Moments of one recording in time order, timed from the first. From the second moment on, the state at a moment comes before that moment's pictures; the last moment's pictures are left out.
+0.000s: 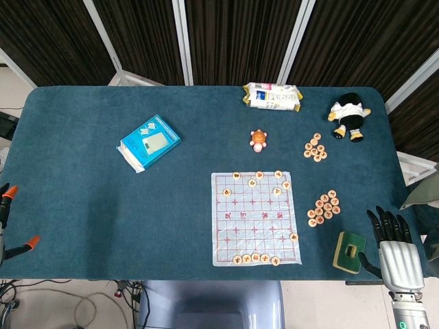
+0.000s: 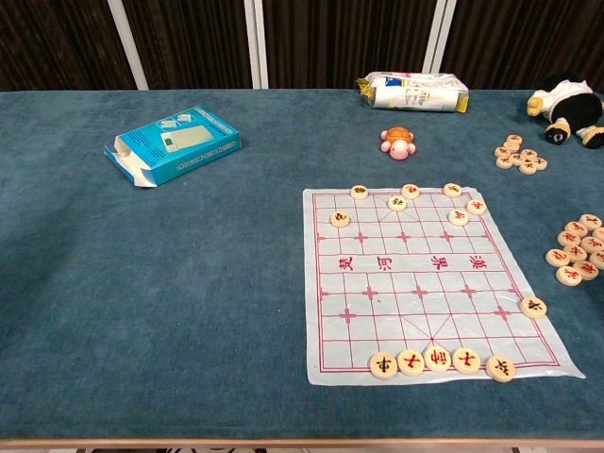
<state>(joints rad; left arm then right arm) -0.04 -1.08 -0.07 -1.73 1.45 1.55 0.11 -0.01 -1.19 0.04 -1.73 -1.52 1.54 -0.24</state>
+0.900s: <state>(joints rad) -0.04 -1.09 -0.07 -1.73 1.46 1.55 0.13 0.13 -1.11 0.09 -1.81 -1.48 1.35 -0.24</state>
